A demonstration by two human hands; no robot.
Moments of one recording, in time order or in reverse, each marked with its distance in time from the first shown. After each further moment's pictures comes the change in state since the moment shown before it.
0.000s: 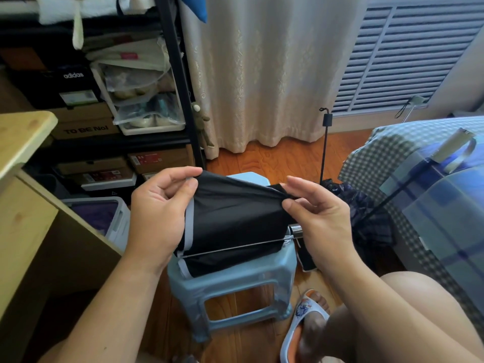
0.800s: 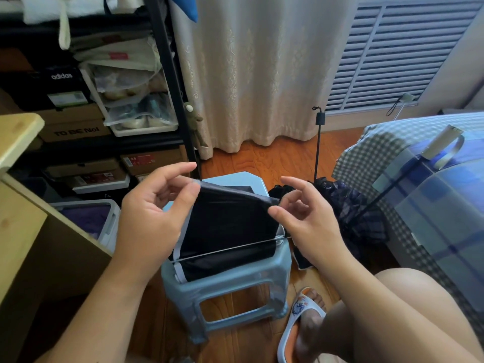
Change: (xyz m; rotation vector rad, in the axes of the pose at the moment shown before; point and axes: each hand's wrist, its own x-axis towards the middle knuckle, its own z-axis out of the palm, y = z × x) left_hand -0.007 0.009 -0.005 0.274 -0.081 0.268; right_hand 0.001 0.004 -0.010 -0.295 -0.105 0.001
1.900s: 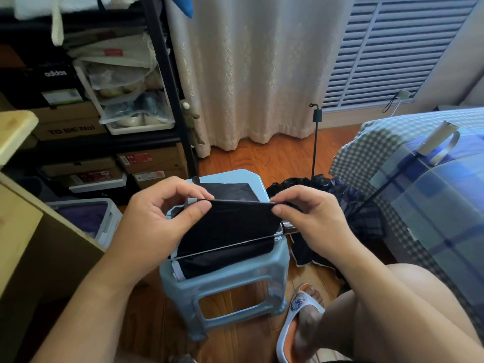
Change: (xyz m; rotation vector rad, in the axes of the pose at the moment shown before) left_hand -0.001 -0.001 -0.008 0.007 -0.249 -0.014; right_hand 0.007 0.005 -0.018 -0.025 -0.133 -0.076
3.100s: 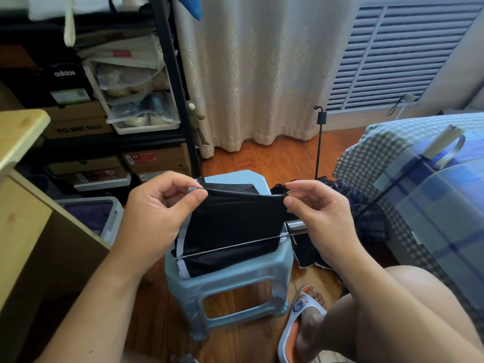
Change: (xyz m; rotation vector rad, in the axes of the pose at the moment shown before) left_hand 0.004 -0.006 -0.003 -0.097 0.135 -0.080; right_hand -0.003 -0.009 0.010 0.208 0.179 0.050
